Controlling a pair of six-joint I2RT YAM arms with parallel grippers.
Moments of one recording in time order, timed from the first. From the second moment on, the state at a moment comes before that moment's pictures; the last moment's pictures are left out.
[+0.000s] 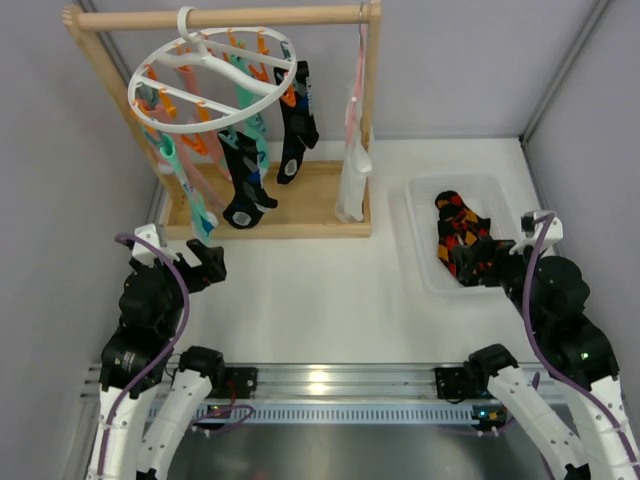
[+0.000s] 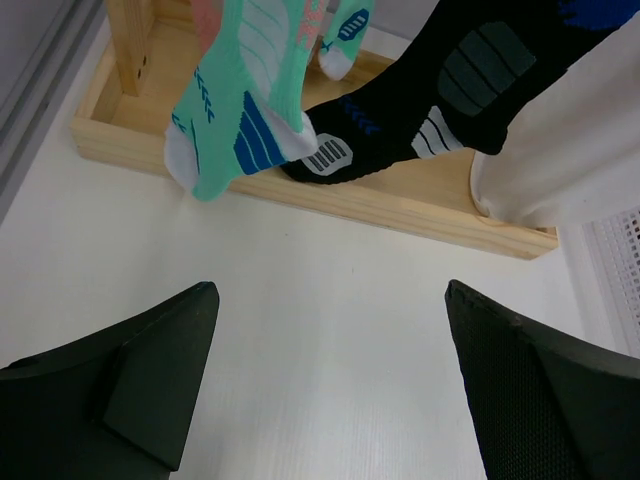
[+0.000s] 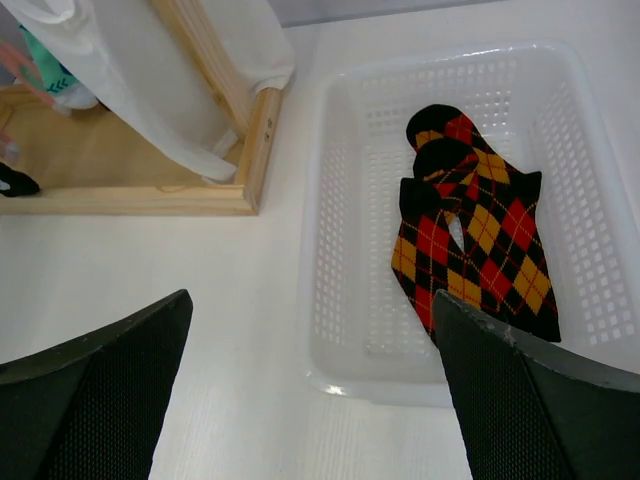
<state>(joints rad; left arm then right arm) -0.23 0.38 0.85 -0.72 -0.22 -0.39 0.35 0.42 0.90 -0.72 0.15 0.27</state>
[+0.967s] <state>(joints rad) -0.23 0.37 0.85 -0.72 -0.21 -0.40 0.72 0.99 0.75 0.15 -0.37 0.28</state>
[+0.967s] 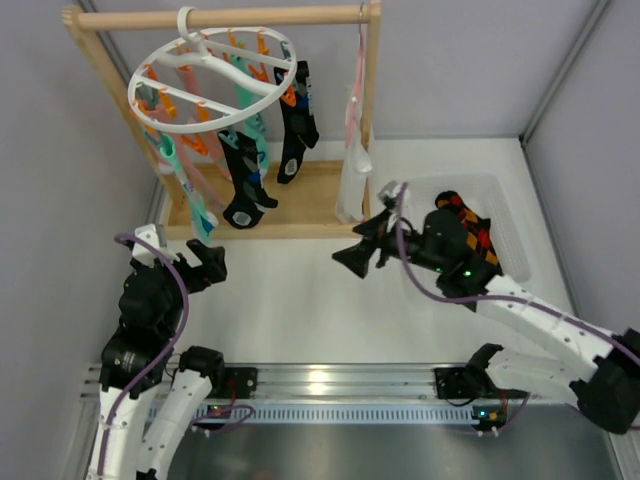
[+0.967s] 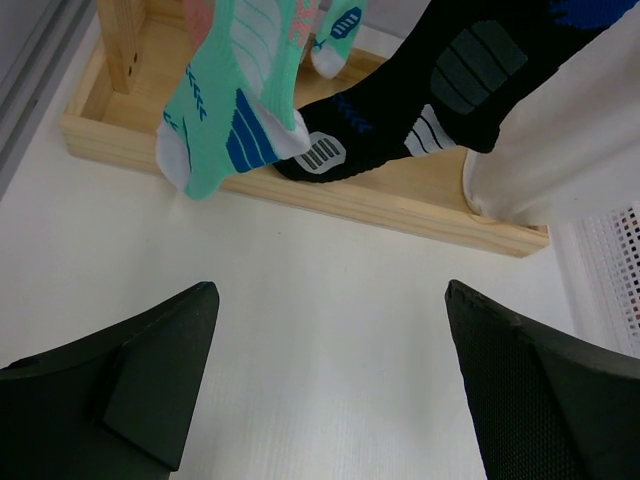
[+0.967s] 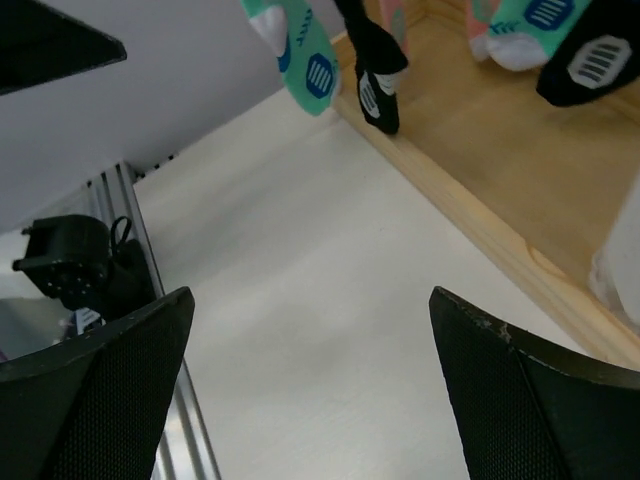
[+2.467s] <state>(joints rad) -0.23 0.86 1.51 -0.71 0.07 -0.44 1.10 1.74 1.18 0.64 0.10 0.04</state>
